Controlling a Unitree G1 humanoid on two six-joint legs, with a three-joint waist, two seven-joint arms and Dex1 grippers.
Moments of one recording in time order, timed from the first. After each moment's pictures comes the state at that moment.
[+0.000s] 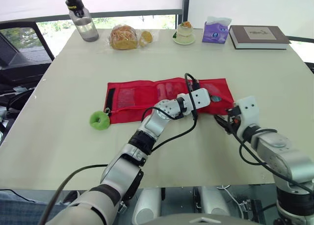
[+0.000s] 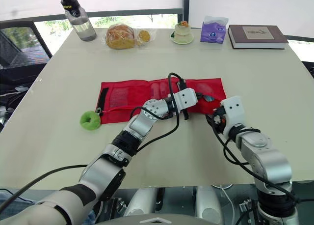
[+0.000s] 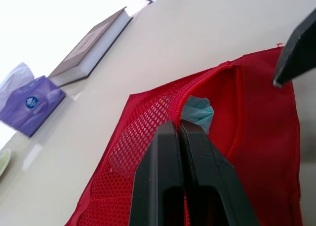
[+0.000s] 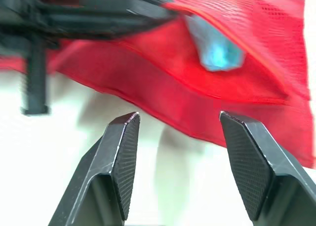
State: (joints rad) left arm -0.77 0.09 -0.36 0.53 0.22 -0.20 -0.61; right arm -0.14 -0.40 -0.10 -0.61 0.31 1.04 0.32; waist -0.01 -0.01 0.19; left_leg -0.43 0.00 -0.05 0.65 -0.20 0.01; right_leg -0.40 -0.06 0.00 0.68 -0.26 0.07
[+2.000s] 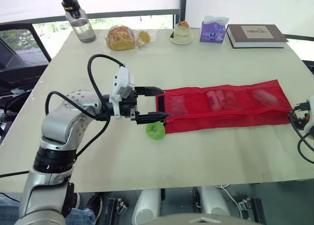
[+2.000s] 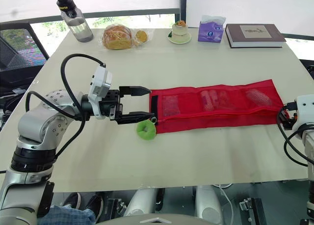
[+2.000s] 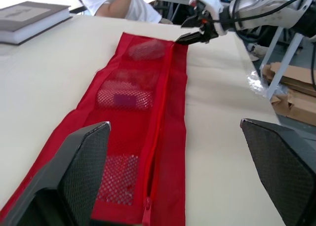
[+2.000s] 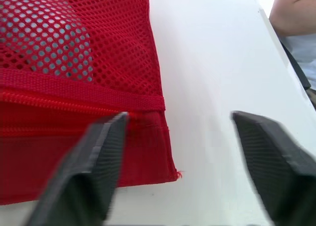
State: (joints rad) left arm -0.48 0.75 0.02 -0.25 -0.61 0.62 -1.12; right arm -0.11 -0.72 -0.41 -0.11 0.19 0.71 0.26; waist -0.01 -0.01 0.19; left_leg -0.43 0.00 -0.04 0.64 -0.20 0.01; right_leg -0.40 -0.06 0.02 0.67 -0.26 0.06
